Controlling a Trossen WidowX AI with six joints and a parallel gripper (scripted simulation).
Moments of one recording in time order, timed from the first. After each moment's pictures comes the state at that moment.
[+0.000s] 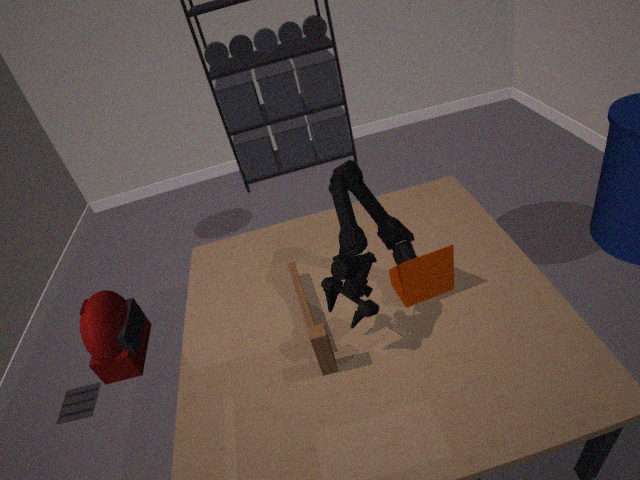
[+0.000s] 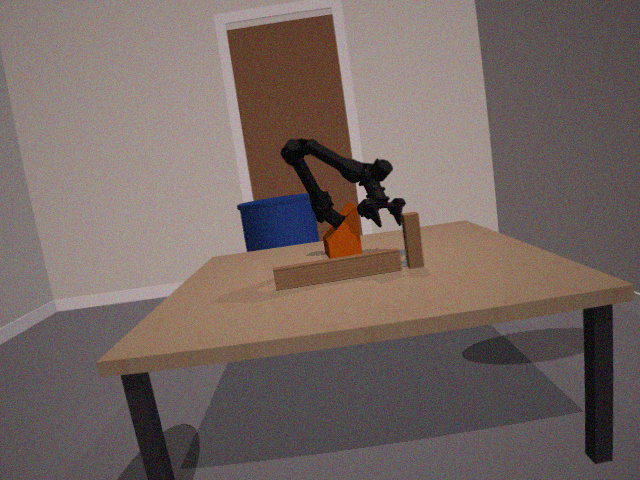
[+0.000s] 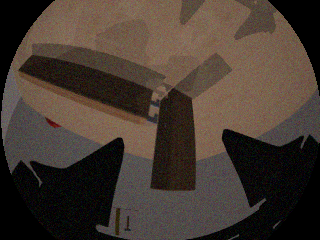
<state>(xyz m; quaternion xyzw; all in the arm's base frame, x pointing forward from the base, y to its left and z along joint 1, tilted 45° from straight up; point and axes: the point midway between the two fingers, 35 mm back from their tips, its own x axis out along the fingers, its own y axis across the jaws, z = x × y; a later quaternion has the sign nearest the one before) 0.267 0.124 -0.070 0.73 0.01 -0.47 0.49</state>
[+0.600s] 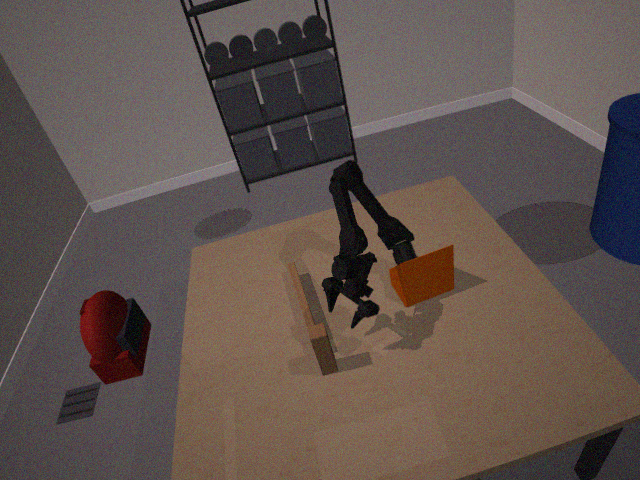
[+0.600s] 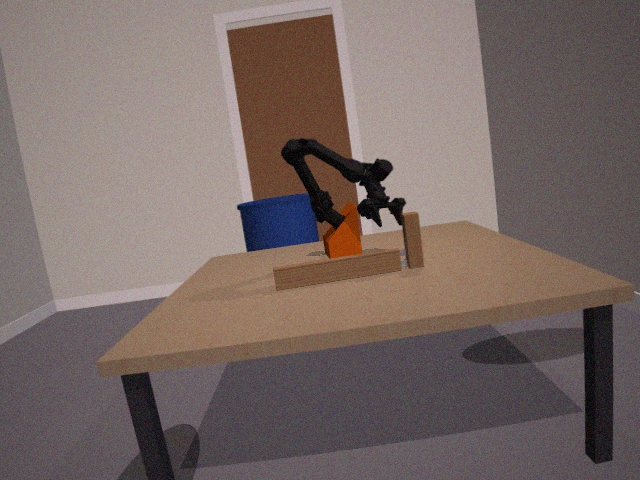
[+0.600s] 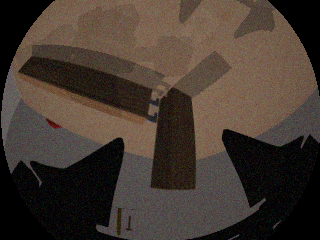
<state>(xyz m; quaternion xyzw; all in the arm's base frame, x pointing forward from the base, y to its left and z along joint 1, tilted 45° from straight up) 0.266 0.125 -0.071 0.74 0.01 -0.46 0.49</state>
